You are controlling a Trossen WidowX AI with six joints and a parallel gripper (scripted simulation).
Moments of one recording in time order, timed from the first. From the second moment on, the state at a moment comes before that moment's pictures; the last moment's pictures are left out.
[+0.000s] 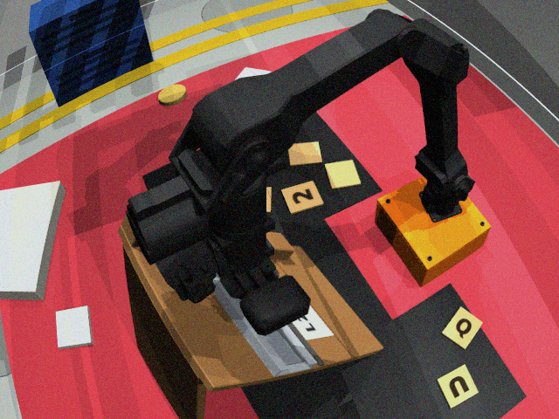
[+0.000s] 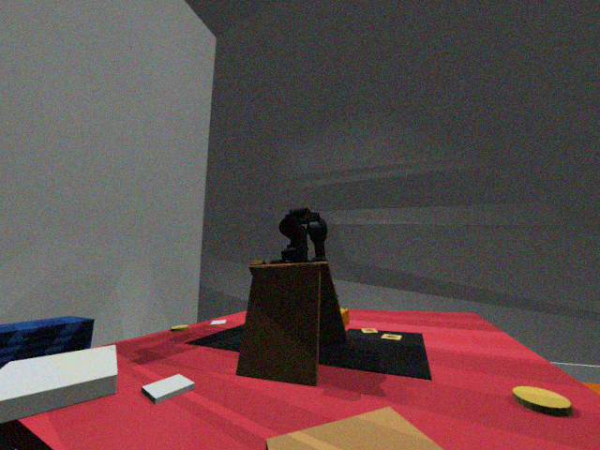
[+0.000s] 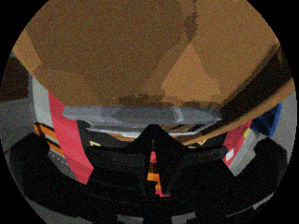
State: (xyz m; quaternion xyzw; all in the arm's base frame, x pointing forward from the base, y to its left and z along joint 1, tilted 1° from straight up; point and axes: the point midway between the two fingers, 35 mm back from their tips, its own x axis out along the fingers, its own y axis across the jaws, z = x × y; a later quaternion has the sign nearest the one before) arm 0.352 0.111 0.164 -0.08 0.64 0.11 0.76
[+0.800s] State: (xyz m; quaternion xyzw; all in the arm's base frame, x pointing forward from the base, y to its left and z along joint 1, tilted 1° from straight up) arm 0.353 0.106 0.165 -0.08 0.64 0.12 0.76
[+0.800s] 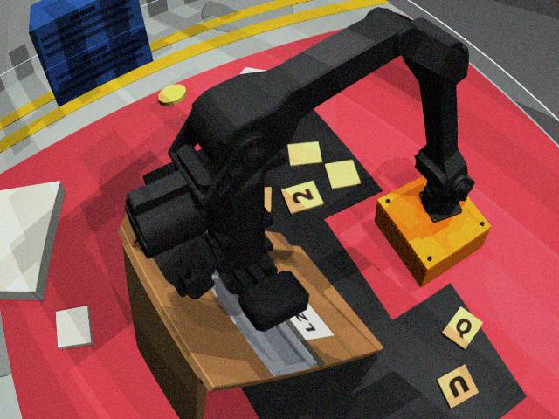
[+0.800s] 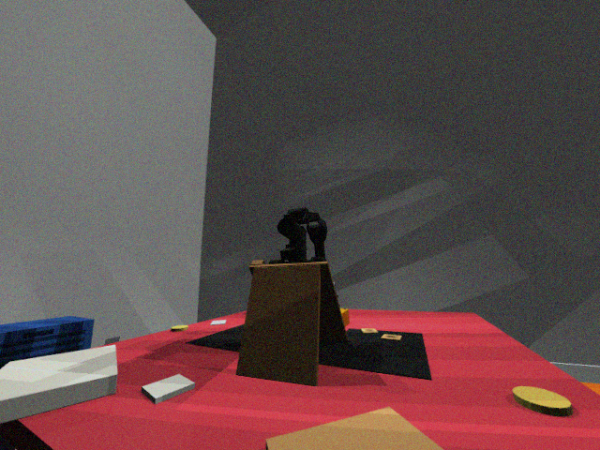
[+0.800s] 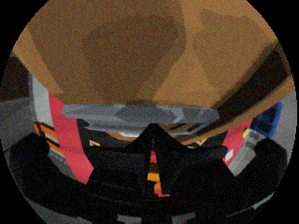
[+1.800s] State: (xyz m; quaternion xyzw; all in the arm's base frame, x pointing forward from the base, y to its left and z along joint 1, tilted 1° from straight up) arm 0.302 0.086 0.248 -0.30 0.45 0.39 0.74
